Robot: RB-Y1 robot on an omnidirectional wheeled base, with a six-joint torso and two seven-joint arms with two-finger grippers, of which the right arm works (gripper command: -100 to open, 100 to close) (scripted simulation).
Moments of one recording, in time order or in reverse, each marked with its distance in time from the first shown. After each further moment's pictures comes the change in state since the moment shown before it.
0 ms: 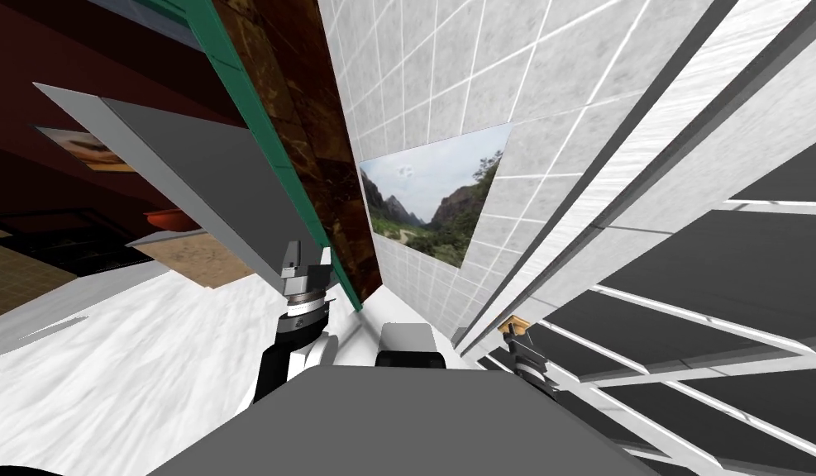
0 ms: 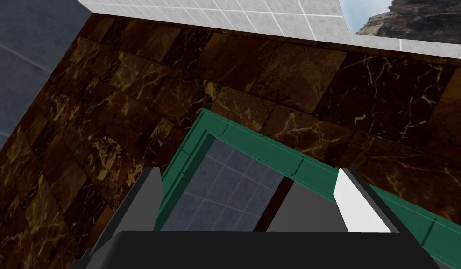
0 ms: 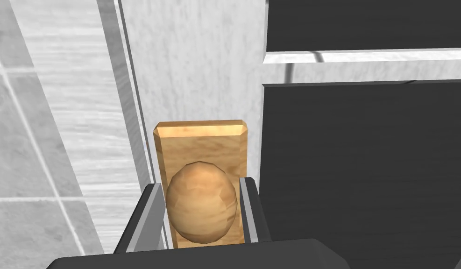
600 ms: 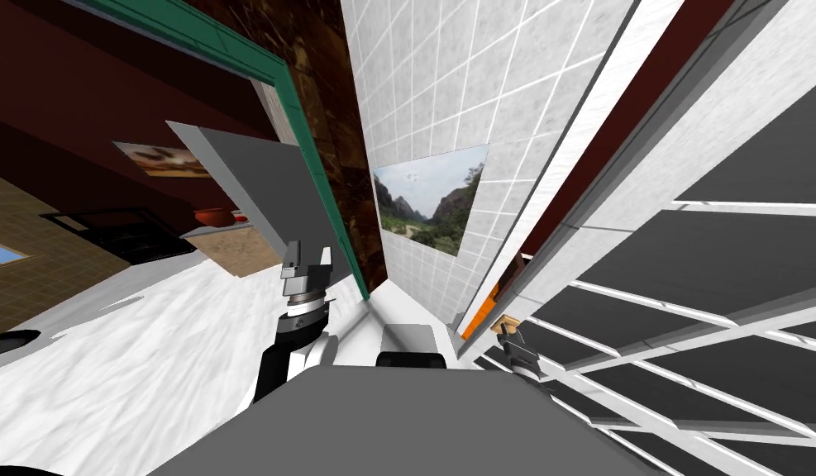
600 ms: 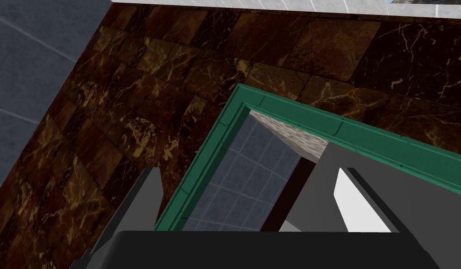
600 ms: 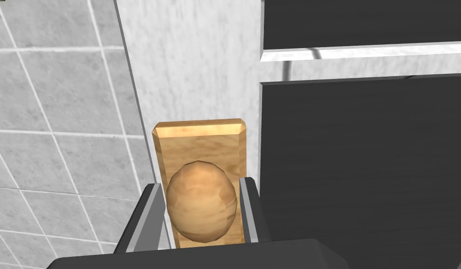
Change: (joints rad) arm 0.035 -0.027 0.077 -0.046 0.043 0.004 -0.040
